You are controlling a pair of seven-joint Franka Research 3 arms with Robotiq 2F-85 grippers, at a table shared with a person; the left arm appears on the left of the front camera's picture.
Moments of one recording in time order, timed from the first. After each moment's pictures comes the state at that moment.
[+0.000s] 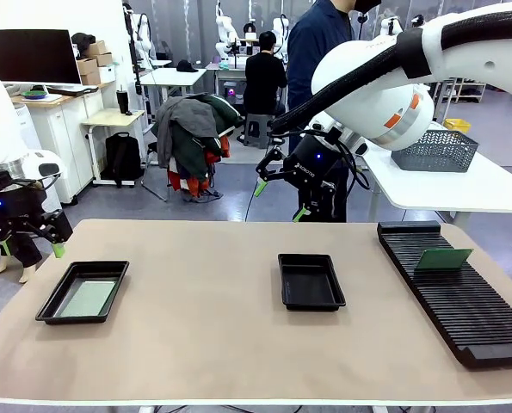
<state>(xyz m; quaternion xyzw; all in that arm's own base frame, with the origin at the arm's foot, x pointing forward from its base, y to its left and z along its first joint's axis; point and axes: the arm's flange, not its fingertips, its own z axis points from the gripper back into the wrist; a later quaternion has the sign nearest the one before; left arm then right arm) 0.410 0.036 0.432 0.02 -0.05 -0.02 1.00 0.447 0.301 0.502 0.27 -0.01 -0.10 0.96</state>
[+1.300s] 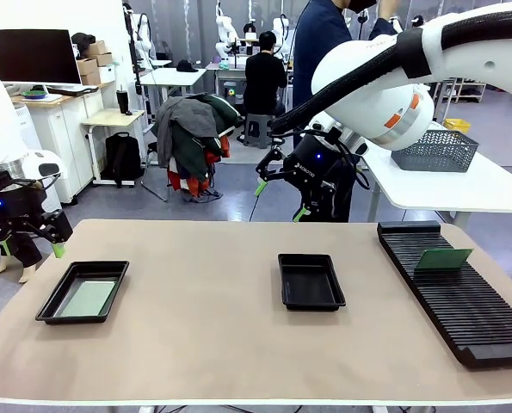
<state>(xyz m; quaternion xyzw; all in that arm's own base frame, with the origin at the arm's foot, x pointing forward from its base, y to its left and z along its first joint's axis) 0.410 0.036 0.432 0.02 -0.05 -0.02 1.00 0.447 0.301 0.502 0.27 -0.01 -0.10 0.96</state>
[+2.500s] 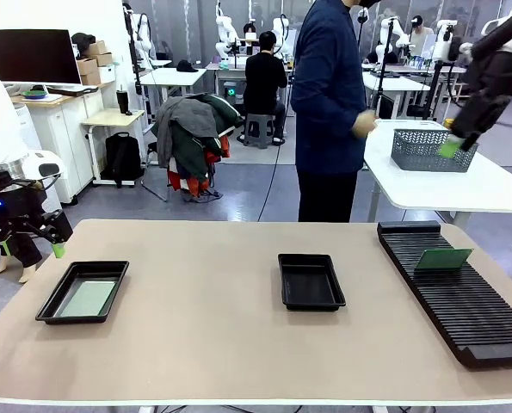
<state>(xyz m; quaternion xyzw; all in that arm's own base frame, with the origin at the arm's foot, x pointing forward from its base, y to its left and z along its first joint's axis) 0.410 0.036 0.432 0.02 -0.05 -0.02 1.00 0.411 0.027 0.651 0.10 -0.11 0.37 0.92</state>
